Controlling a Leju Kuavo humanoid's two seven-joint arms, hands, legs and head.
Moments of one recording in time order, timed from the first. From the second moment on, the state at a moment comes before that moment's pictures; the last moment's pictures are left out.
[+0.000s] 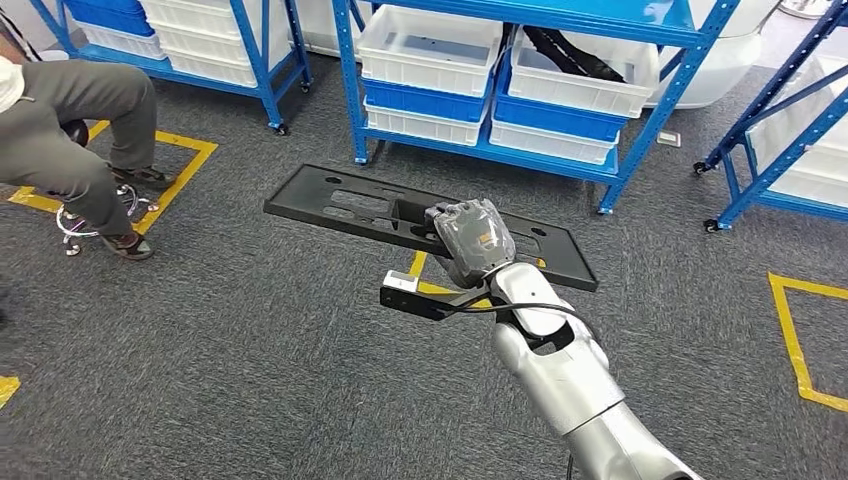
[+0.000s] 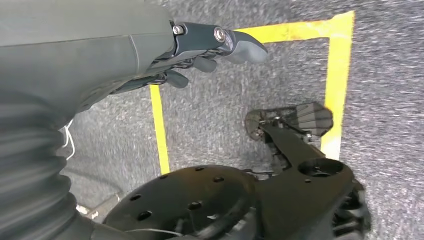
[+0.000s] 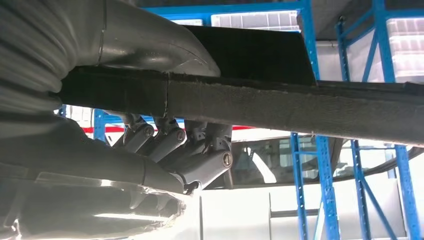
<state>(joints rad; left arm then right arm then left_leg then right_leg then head) -0.06 -0.07 0.37 -0.20 -0.35 0.05 -0.15 -0.61 0.08 0.68 -1.15 1.16 -0.25 -0.21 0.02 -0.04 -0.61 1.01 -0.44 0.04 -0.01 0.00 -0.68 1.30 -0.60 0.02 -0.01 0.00</state>
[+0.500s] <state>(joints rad) -0.07 -0.07 0.38 -0.20 -0.36 0.07 -0.16 -0.61 0.09 0.69 -1.16 1.19 -0.23 -0.19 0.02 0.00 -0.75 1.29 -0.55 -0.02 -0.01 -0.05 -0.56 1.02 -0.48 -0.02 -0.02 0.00</state>
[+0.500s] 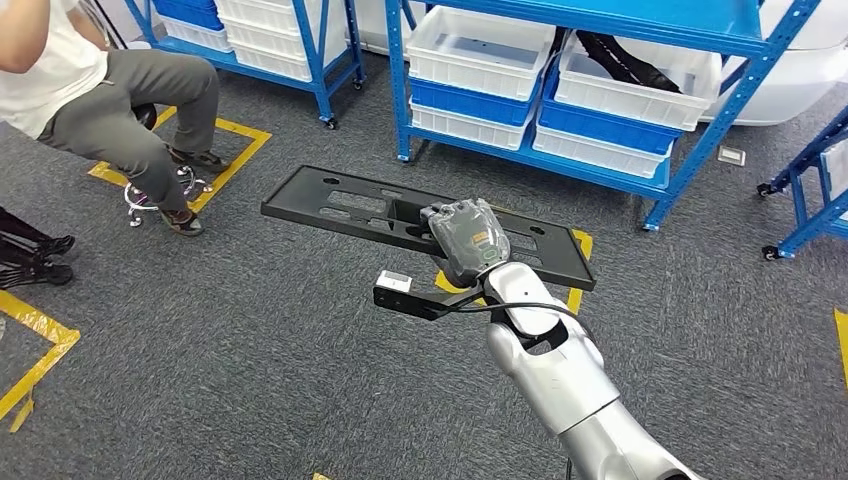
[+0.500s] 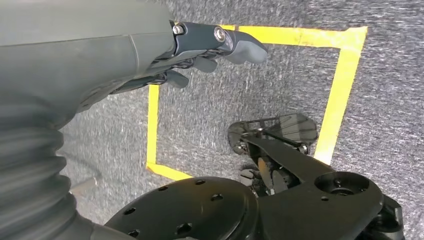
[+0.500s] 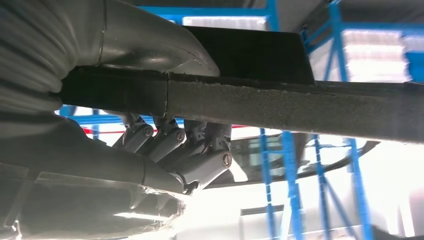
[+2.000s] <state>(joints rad) -0.04 -0.06 0.38 -0.20 -0.51 0.04 -0.09 -0.50 0.02 0.66 -1.26 1.28 -0.23 -0.13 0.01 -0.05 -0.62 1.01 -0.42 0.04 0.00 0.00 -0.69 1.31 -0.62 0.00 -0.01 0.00</state>
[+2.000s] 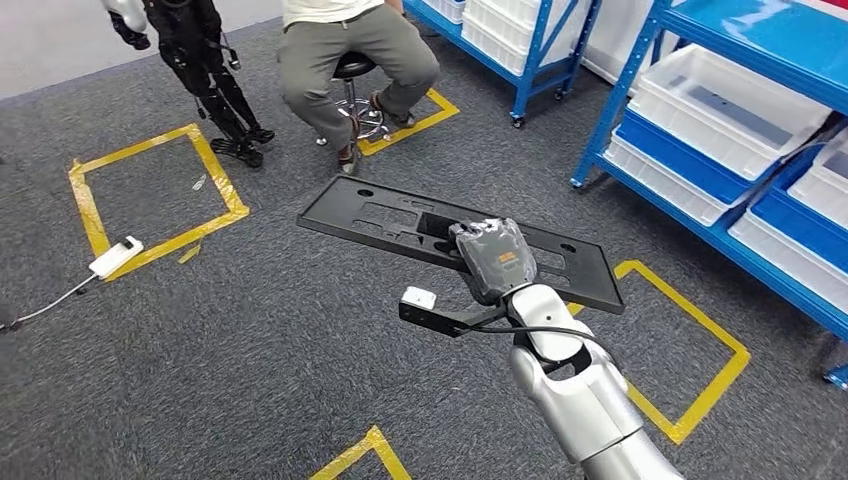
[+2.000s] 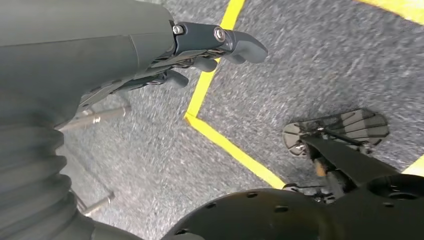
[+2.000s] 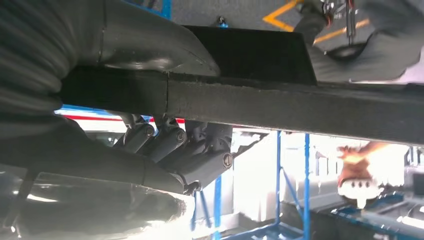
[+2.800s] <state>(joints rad) -0.09 -0.07 0.38 -0.20 -0.55 0.06 -0.05 -0.46 0.01 0.63 -1.30 1.32 -0.28 -0.10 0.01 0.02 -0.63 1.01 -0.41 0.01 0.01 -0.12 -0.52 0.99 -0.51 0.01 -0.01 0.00</state>
